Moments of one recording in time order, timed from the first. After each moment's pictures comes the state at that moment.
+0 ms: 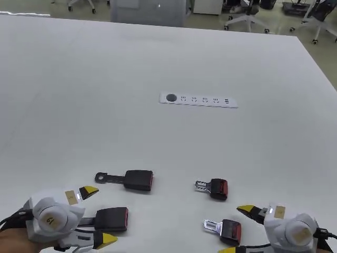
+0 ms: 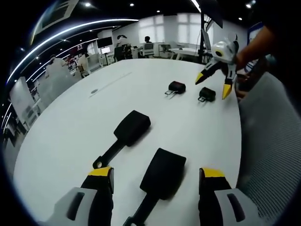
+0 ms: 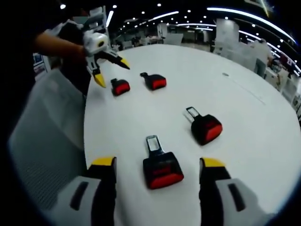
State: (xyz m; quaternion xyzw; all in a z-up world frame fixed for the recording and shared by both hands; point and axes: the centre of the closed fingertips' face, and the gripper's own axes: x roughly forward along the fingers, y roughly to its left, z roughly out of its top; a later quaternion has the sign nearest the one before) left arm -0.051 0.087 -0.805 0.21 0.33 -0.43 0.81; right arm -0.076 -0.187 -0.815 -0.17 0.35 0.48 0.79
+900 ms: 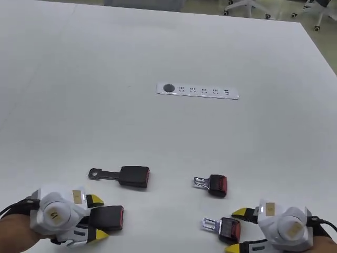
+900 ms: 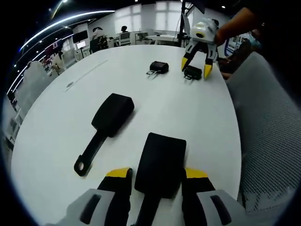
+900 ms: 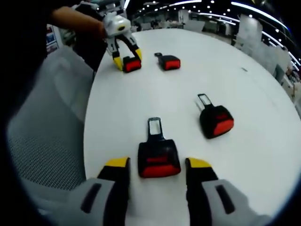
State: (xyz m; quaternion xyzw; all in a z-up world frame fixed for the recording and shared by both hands) left arm -0.061 0.080 -0.834 0.25 0.37 -0.50 0.74; right arm -0.080 -0.199 -0.835 -0.24 0.39 0.53 0.72
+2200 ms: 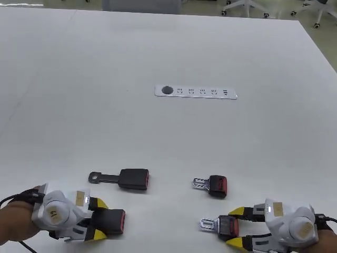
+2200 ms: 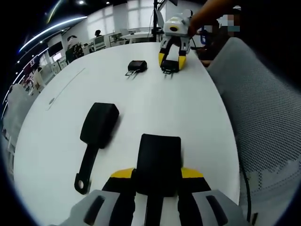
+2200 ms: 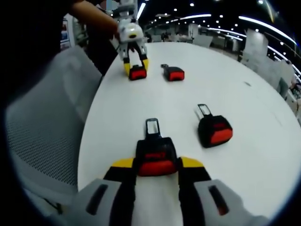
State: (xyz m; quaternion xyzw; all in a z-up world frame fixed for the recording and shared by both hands) left arm -0.063 0.076 -0.839 0.30 0.35 -0.58 0.67; right arm -0.070 -0.193 -0.838 -0.23 0.32 0.57 0.72
